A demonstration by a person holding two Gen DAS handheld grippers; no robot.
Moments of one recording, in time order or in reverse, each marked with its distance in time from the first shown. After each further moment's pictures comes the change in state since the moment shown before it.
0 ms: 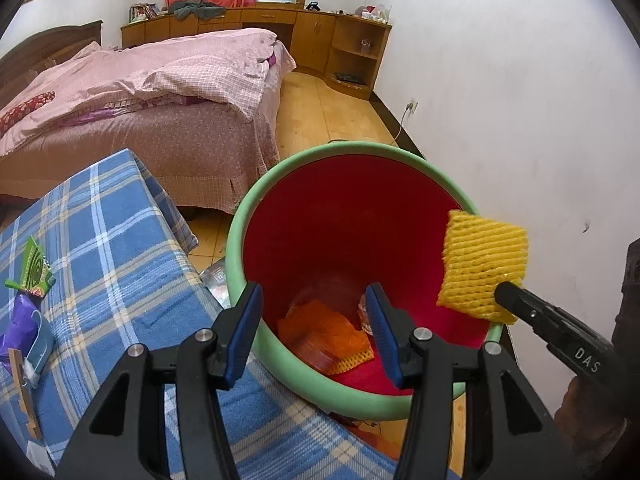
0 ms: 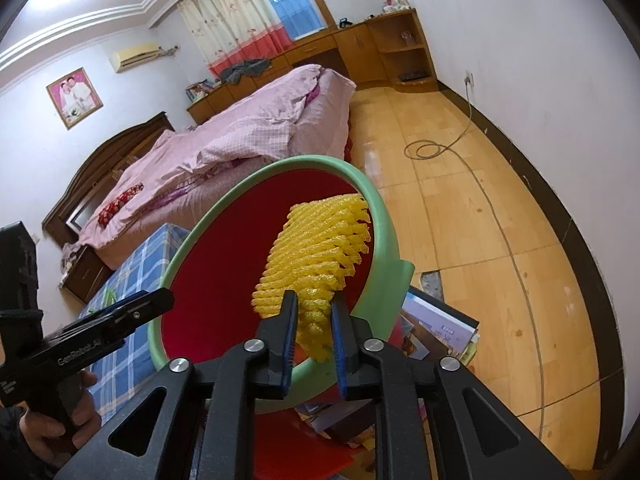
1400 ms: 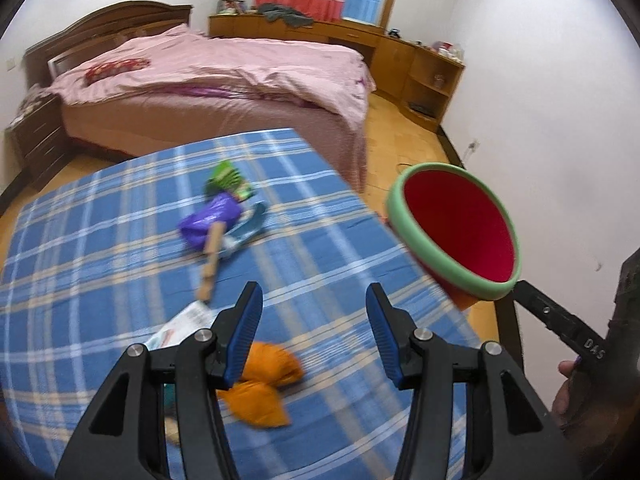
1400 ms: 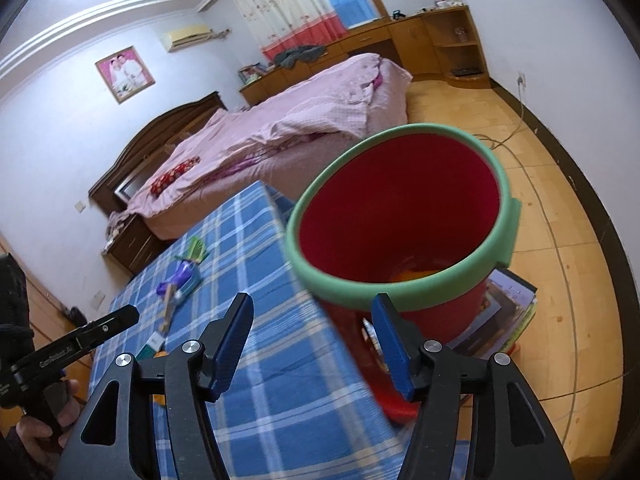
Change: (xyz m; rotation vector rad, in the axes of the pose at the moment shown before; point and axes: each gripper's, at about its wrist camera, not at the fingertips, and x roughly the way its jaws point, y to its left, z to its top) left arm -0.162 0.104 -0.087 -0.211 -0.065 0.181; right arm -0.045 0.090 -0.054 -0.086 0.048 0.160
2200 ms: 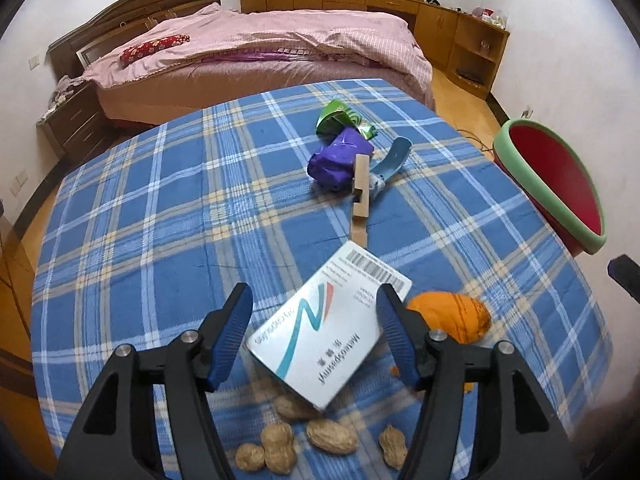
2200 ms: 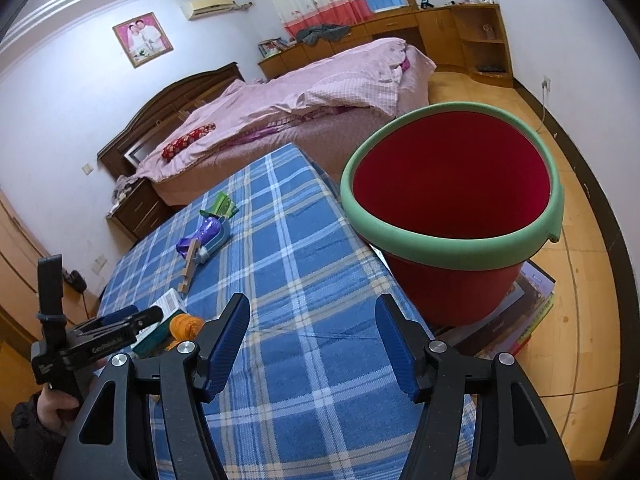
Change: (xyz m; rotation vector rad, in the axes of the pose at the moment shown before) left arm 0.034 0.091 -0.027 0.027 0.108 0.173; right arm 0.018 0.045 -0.025 -0.082 0.080 0.008
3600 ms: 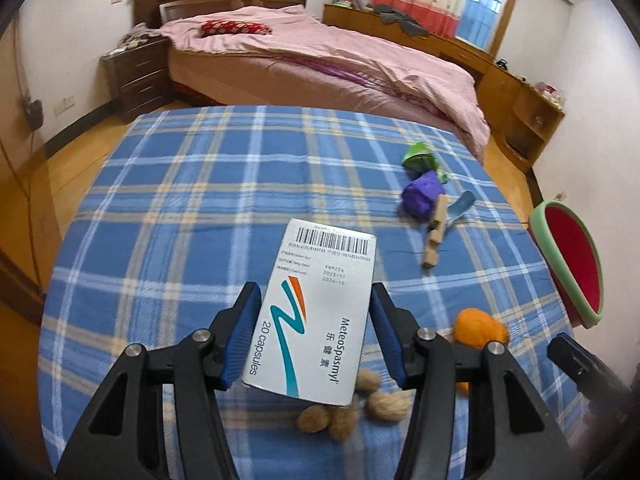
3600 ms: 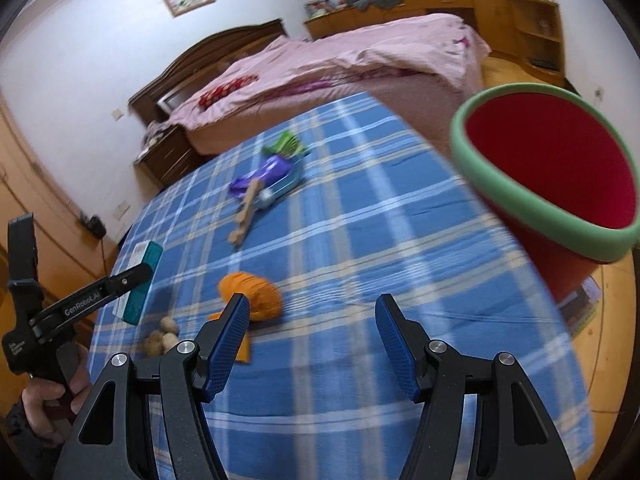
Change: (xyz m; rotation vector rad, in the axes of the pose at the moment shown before) left arm -0.038 0.064 -0.028 -0.313 -0.080 0.064; right arm 0.055 0.077 -0.022 -0.147 0.150 0.105
